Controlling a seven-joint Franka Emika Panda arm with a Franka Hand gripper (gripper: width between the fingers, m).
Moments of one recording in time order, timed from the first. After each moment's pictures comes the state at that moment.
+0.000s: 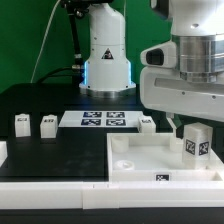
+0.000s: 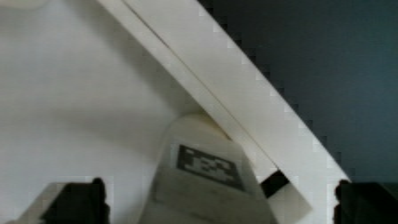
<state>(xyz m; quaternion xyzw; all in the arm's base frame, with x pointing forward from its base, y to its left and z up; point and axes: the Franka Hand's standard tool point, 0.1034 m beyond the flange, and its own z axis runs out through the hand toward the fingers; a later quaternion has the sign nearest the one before) 0.603 0.131 0.068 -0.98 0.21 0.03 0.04</state>
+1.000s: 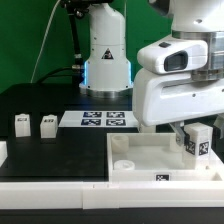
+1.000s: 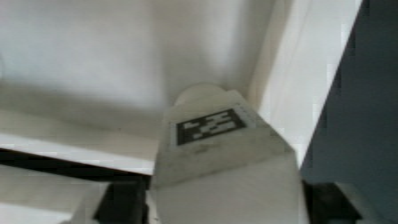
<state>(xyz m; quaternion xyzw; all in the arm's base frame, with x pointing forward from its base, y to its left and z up) 0.607 0.121 0.071 -0.99 -0.14 0.02 0.04</state>
